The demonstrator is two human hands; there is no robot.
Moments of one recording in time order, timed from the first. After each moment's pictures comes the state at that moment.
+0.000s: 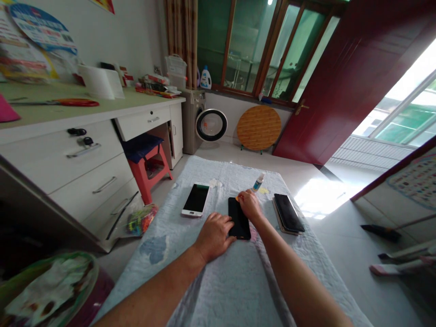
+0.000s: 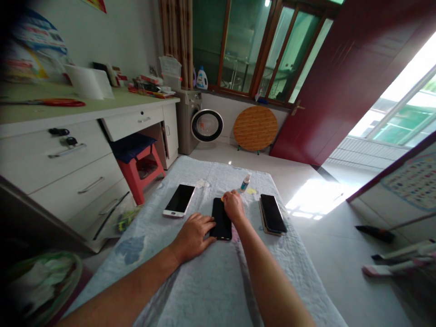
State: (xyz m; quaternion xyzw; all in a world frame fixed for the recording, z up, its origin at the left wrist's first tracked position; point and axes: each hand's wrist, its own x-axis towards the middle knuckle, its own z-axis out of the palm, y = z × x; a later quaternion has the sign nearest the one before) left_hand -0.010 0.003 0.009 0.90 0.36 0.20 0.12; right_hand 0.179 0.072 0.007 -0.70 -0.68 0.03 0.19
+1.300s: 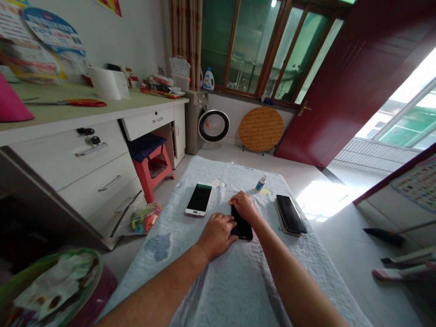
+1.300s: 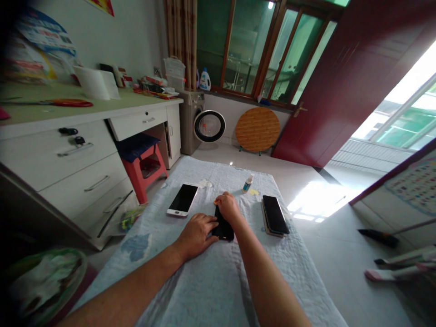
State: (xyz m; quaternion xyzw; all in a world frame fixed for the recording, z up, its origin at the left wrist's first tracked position) left_hand -0.011 0.005 0.009 0.90 0.36 0.20 0.13; right_hand 0.157 0.070 0.011 -0.63 -0.75 0.09 0.18
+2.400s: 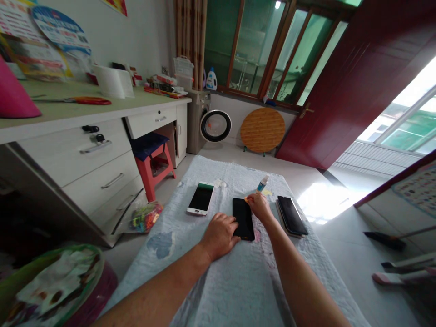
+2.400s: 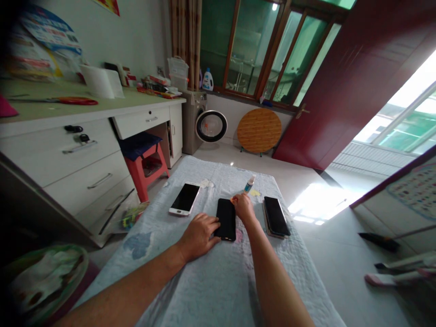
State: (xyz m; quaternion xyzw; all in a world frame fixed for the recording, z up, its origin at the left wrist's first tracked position) left_hand -0.009 0.000 0.010 0.91 0.36 0.20 0.11; right_hand 0.209 0.076 0.001 -0.69 -0.70 0.04 0.18
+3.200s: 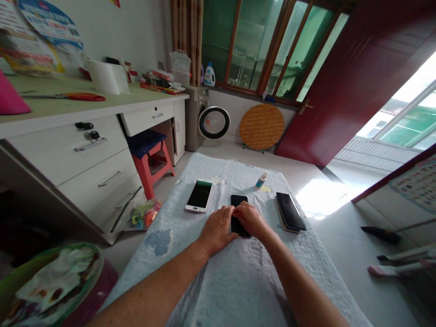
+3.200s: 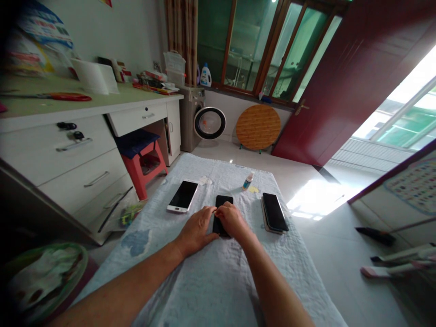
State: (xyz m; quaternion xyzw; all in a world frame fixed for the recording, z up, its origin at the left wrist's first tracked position) left_hand -0.007 0.004 -0.003 0.86 0.40 0.25 0.19; right_hand 0.165 0.013 0.020 -0.57 -0.79 0.14 0.18
